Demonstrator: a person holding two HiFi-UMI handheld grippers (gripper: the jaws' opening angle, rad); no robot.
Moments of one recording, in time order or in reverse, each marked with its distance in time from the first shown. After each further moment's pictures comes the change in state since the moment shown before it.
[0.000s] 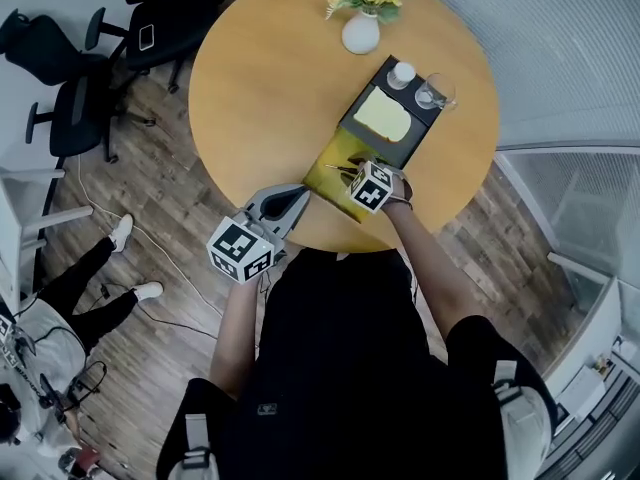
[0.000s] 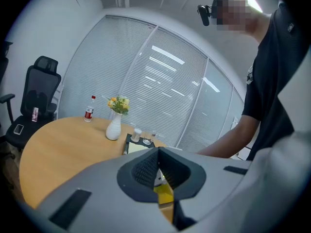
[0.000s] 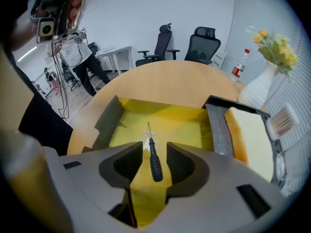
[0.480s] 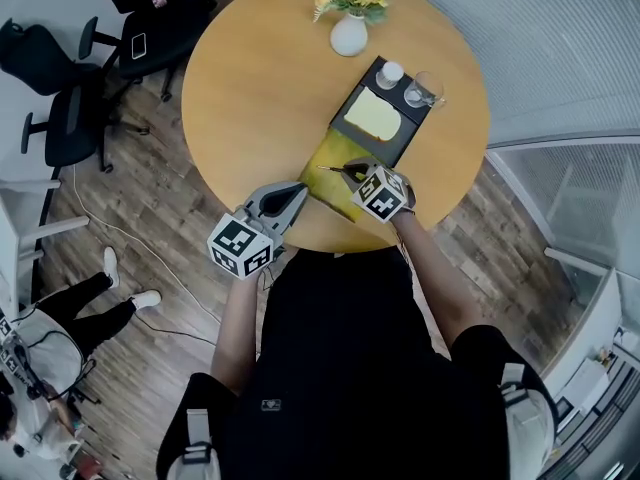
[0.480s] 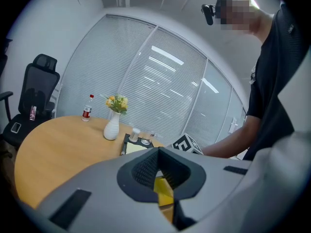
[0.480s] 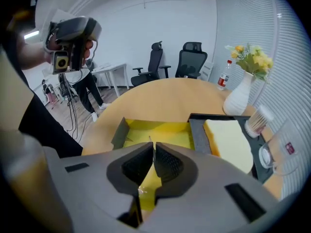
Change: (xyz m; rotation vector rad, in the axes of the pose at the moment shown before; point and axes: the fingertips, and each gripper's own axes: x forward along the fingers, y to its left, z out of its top) left arm 0.010 -0.002 -0.003 -0.007 -0.008 -0.020; right arm -0.062 0.000 0.016 0.089 -0.162 -0.049
